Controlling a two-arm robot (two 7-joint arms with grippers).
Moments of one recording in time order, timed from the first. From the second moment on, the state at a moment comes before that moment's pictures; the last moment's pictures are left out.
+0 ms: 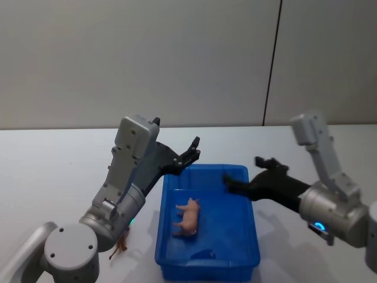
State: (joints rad) left arm -0.24 0.38 0.45 -1.63 -0.20 0.01 -0.01; right arm 0.22 0.18 -0.28 -1.59 0.19 0.44 0.42
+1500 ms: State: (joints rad) left arm -0.01 0.57 0.36 -1.88 -0.55 0.39 0.20; right arm -0.12 0.42 -0.06 -1.81 0.32 0.21 -0.05
